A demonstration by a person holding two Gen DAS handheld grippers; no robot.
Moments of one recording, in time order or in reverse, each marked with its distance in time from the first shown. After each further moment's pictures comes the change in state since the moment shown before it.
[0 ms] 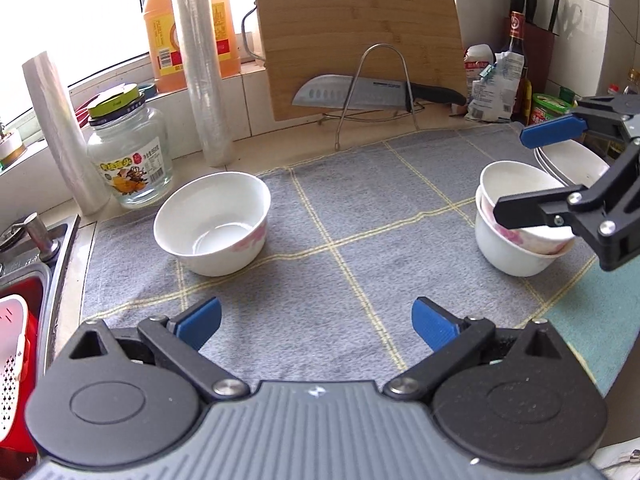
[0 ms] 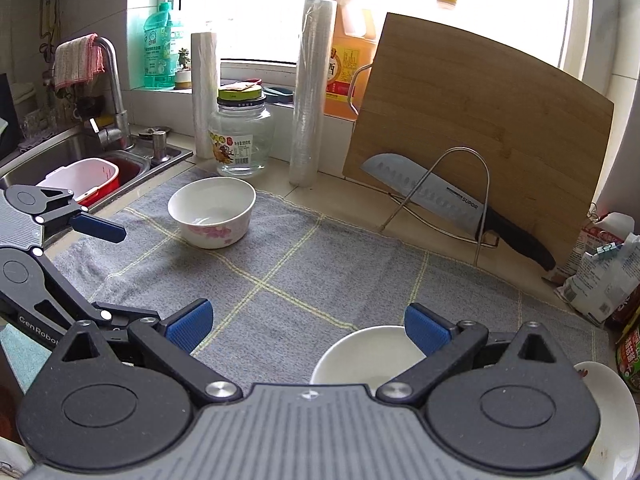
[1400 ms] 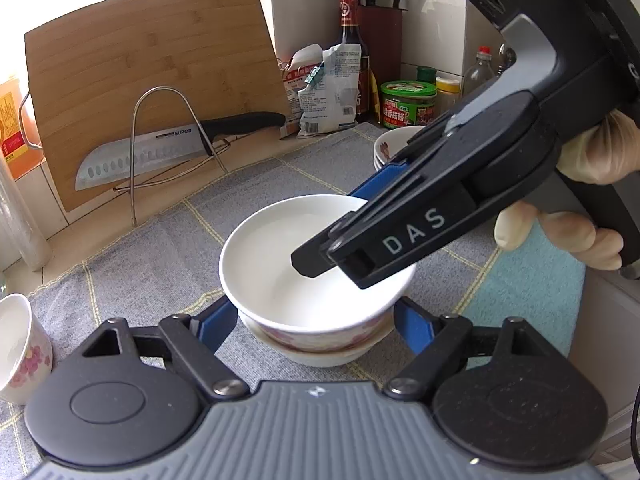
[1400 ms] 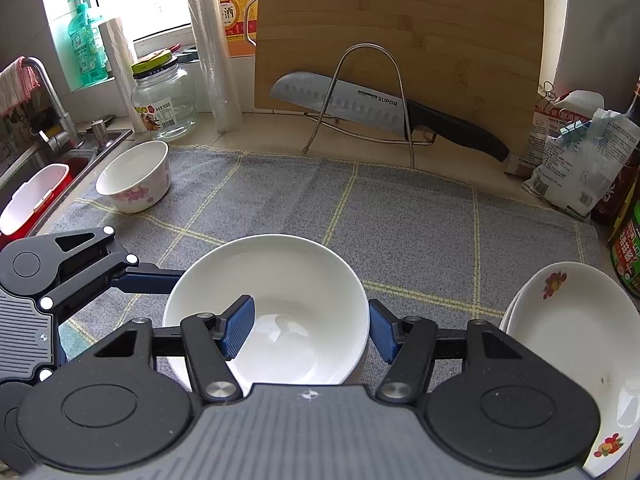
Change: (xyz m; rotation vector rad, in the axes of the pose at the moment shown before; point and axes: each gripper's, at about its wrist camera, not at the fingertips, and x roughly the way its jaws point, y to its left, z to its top) left arm 0.044 -0.159 0.039 0.254 -0.088 -0.259; right arm 0.010 -0.100 -0.034 0.218 0.173 0.015
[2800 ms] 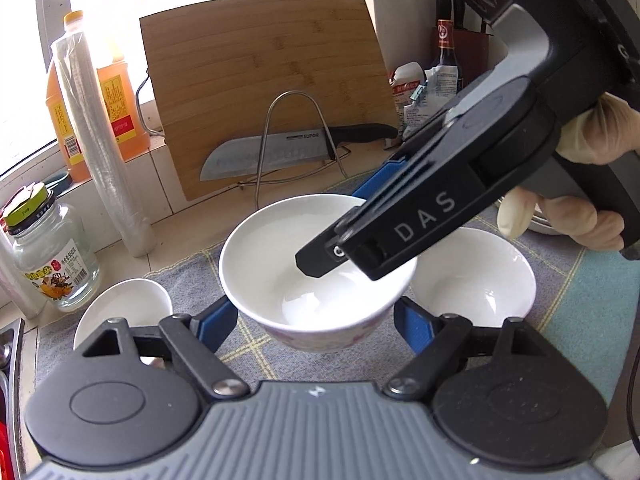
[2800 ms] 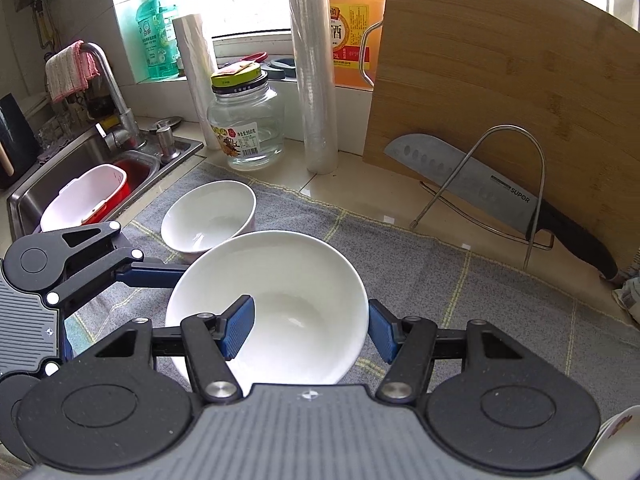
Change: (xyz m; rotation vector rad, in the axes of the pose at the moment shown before) left arm -0.041 0.078 -0.011 -0.069 -0.023 0.167; right arm 0.036 0.070 0.078 -0.151 -0.013 0.153
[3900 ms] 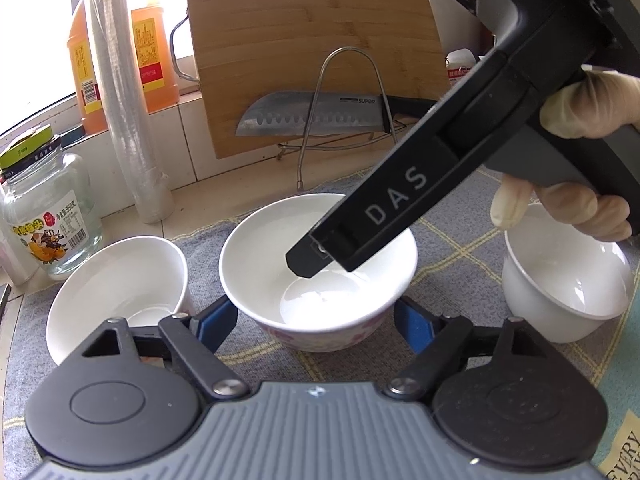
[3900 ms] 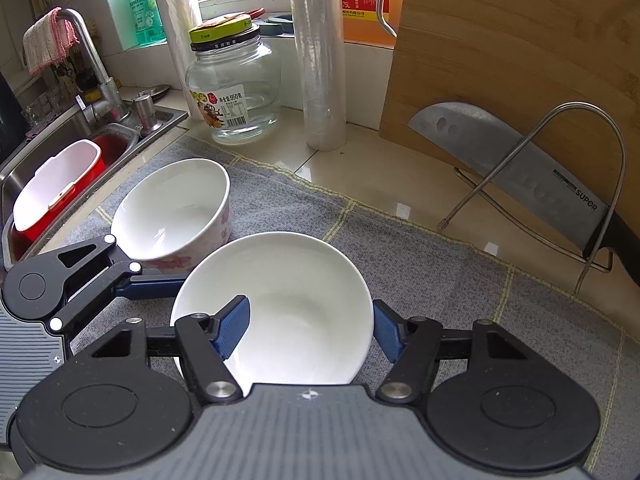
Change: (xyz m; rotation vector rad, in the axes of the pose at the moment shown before) left arm 0.052 0.039 -0.024 -0.082 -0.004 0.053; right arm 0.087 -0.007 0.022 -0.029 0.089 0.025
